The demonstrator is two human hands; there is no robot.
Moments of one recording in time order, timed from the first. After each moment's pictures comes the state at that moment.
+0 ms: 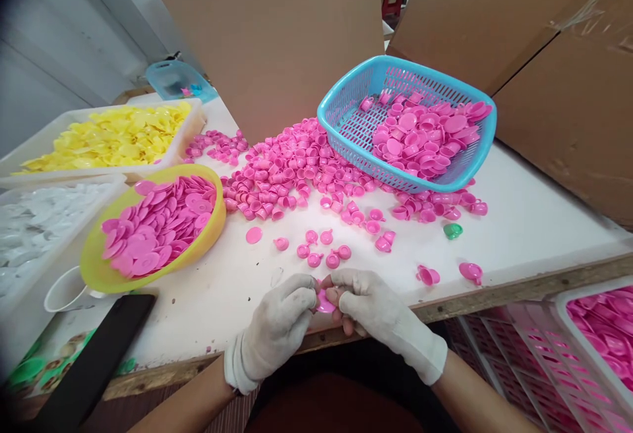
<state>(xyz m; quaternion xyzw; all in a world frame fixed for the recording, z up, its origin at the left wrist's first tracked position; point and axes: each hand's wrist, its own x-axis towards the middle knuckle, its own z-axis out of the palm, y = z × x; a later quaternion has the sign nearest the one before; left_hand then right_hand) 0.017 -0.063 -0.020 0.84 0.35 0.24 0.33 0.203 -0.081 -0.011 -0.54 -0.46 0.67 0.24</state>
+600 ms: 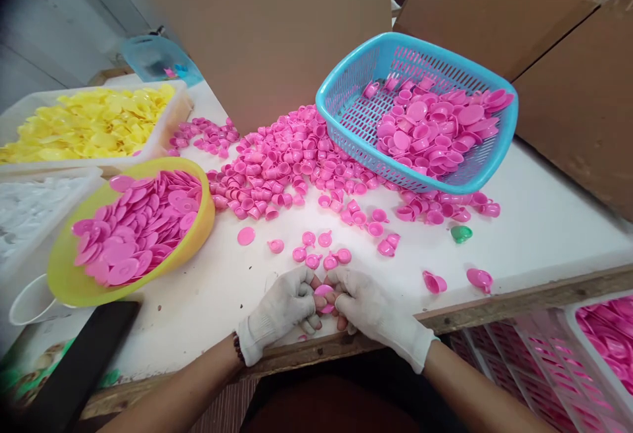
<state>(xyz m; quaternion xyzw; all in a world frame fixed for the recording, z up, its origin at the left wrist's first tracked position) 0.039 -0.035 -0.043 0.44 0.53 0.09 0.72 0.200 -0.063 -0.040 -0.58 -0.50 0.63 0.16</state>
